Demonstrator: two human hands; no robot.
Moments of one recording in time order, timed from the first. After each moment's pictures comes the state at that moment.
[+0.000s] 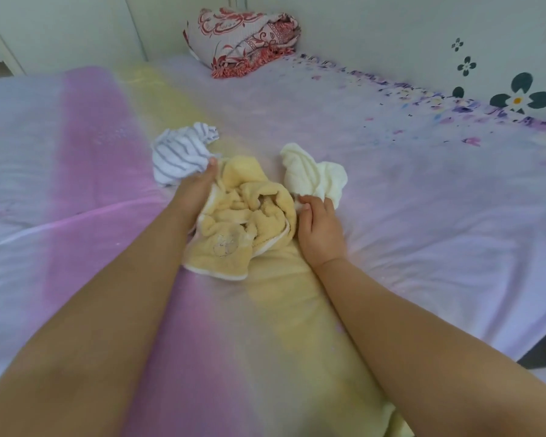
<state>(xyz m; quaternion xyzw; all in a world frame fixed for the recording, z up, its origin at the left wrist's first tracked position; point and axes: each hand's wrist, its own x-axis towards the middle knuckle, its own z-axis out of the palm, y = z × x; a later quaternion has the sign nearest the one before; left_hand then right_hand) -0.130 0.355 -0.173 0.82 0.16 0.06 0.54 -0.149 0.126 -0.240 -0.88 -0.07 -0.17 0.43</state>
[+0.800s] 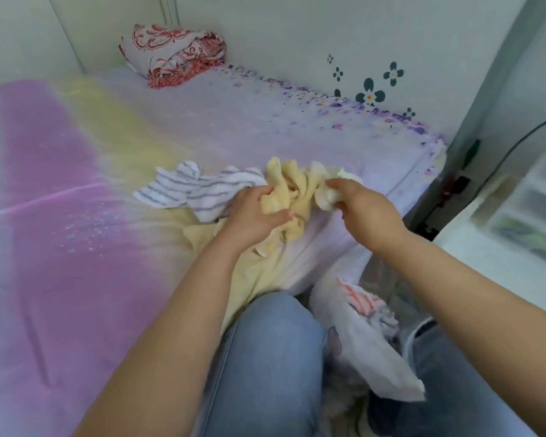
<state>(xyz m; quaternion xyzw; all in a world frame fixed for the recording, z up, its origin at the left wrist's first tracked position) -0.334 0.085 -0.138 0.90 -0.08 0.03 0.43 -0.363 -0.131 -0.124 -0.98 -0.10 -0.14 0.14</state>
